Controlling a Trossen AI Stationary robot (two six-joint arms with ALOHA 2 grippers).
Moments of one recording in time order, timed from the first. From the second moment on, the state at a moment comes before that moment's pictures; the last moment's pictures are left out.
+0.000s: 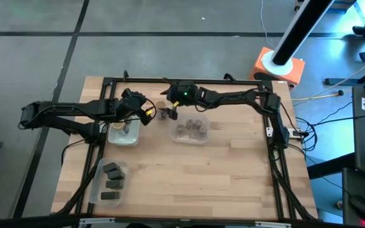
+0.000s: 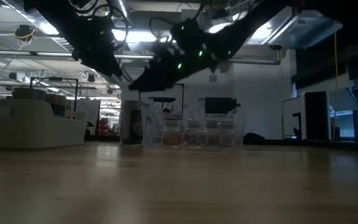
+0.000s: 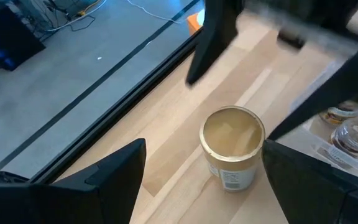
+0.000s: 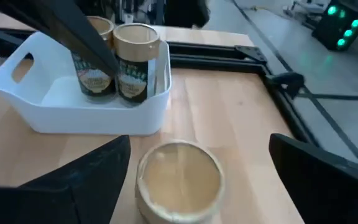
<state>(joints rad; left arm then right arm) 0.17 1.00 0.71 -0.41 -0.59 -0.20 -0.30 2.10 1.48 0.26 -0.18 -0.21</state>
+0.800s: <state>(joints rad) 0.26 1.03 0.71 -0.38 -0.50 -0.23 -0.45 1.82 1.45 -0.40 -0.10 -0.30</state>
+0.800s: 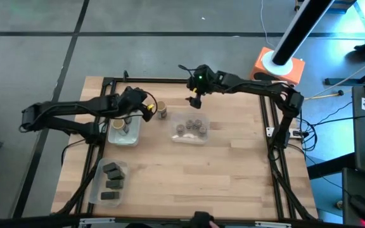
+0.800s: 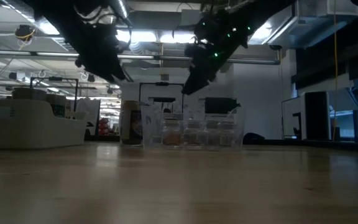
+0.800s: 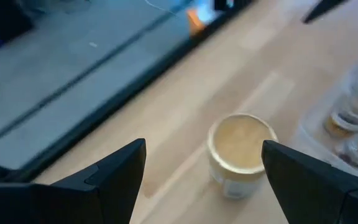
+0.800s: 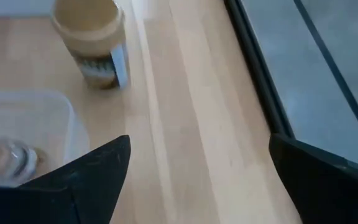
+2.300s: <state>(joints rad) 0.31 1.16 0.71 -0.11 -0.40 -0.16 -0.50 1.80 1.22 -0.17 -0.07 -0.35</state>
